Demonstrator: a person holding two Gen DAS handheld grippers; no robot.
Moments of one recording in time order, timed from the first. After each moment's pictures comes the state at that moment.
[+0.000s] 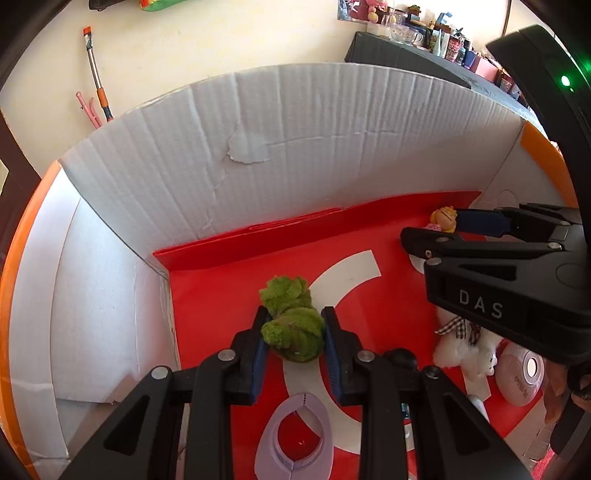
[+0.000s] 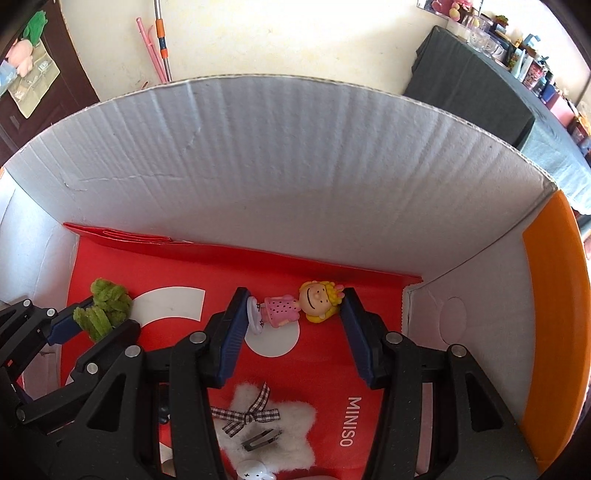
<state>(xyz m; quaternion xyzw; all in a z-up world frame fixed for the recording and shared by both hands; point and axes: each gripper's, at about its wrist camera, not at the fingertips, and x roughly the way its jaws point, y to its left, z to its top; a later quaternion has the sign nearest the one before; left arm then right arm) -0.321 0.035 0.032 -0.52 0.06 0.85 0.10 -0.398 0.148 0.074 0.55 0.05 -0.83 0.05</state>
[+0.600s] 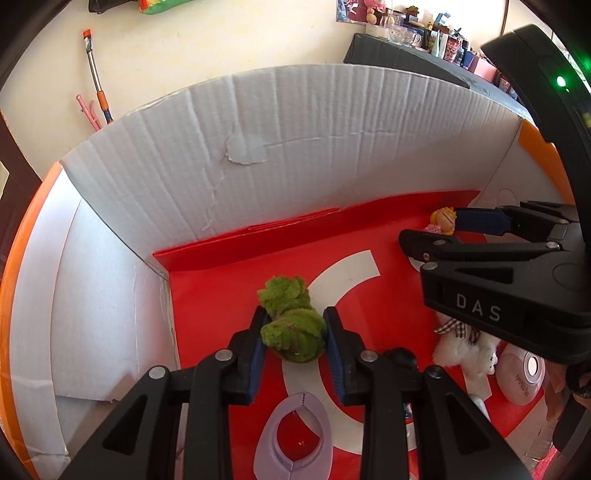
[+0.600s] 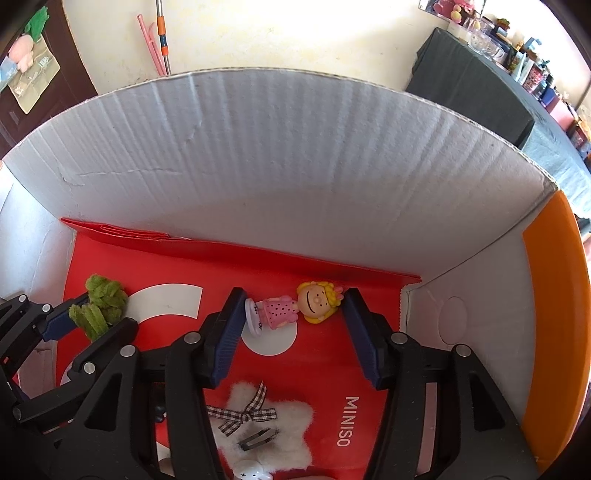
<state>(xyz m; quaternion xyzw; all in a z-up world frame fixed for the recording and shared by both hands) -0.329 0.042 0.035 -0.52 0.07 0.85 0.10 -0.385 0.150 0.074 0.55 0.06 -0.83 0.05</state>
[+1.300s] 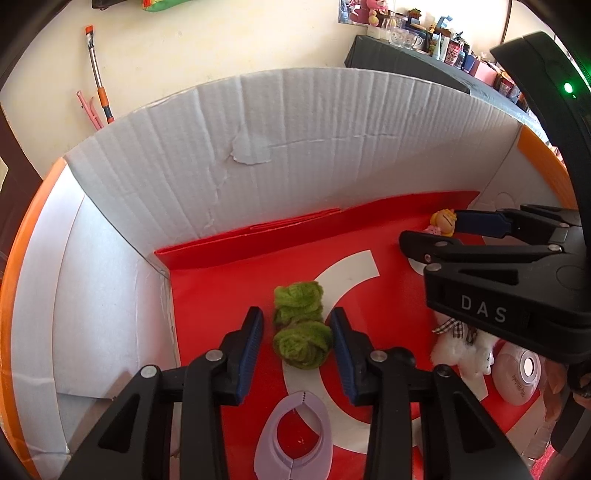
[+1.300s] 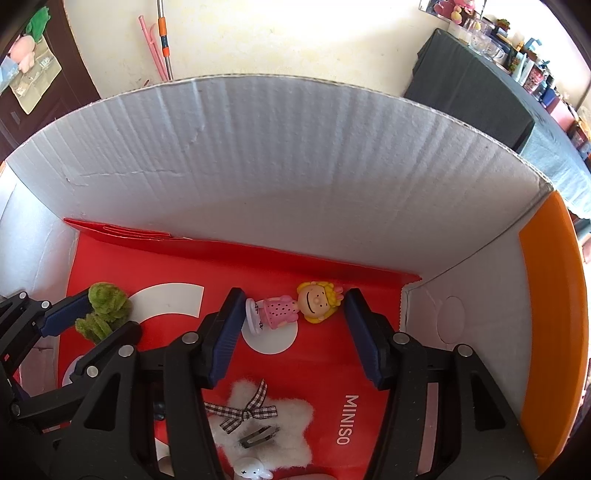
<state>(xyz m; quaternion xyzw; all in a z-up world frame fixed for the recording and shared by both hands) -0.333 0.040 0.037 -0.52 0.05 0.85 0.10 -0.396 0.141 0.078 0.55 0.05 -0.83 0.05</state>
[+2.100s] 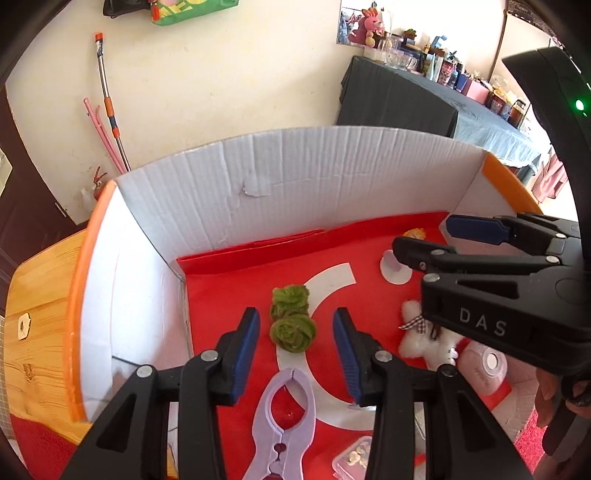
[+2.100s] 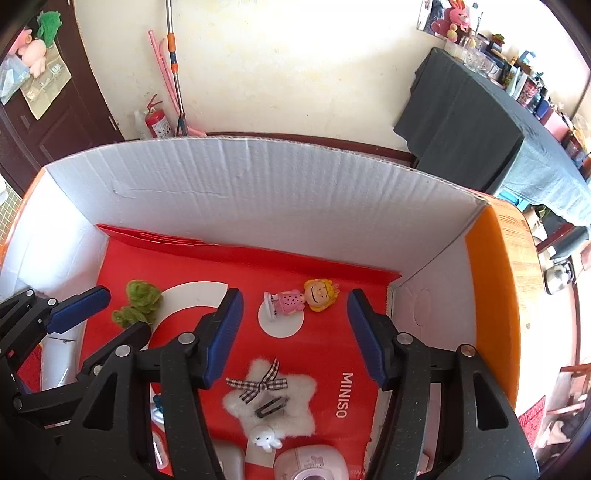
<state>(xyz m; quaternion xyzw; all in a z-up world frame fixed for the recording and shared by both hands) -0.306 0.038 0.075 -0.48 0.04 0.87 0.11 -0.377 0.139 0.102 0.51 0.06 -0.86 0.05</state>
